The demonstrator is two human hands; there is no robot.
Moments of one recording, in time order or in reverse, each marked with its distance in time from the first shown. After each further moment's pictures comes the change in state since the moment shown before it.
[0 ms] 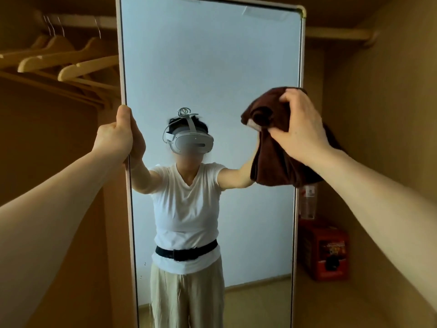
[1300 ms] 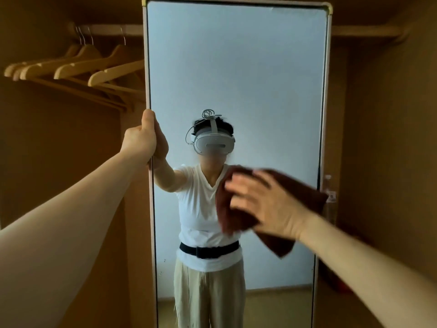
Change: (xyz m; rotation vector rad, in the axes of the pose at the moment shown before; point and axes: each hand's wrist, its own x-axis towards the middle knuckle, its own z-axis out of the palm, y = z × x) left_hand 0.006 -0.003 0.003 -0.010 -0.009 -0.024; right_hand -0.100 -0.040 0.066 -0.198 -0.291 -0.905
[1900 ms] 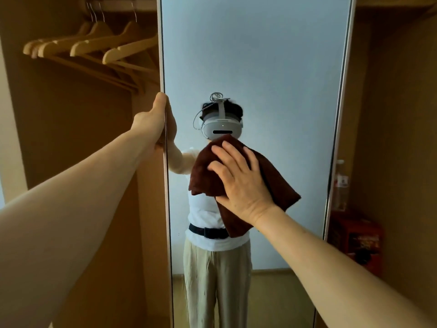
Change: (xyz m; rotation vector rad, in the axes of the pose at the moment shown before) left_hand 0.005 -0.013 -0.015 -0.127 -0.112 -0.107; right_hand 0.062 -0.062 0.012 0.091 0.184 0.397
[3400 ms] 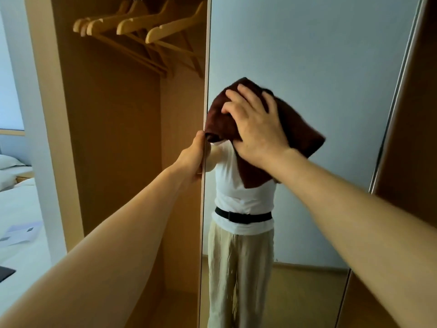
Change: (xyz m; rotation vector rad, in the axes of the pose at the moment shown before) left_hand -0.007 -0.098 -0.007 -0.062 -0.294 -0.187; right_hand 0.091 -0.017 -0.023 0.005 -0.067 0.093
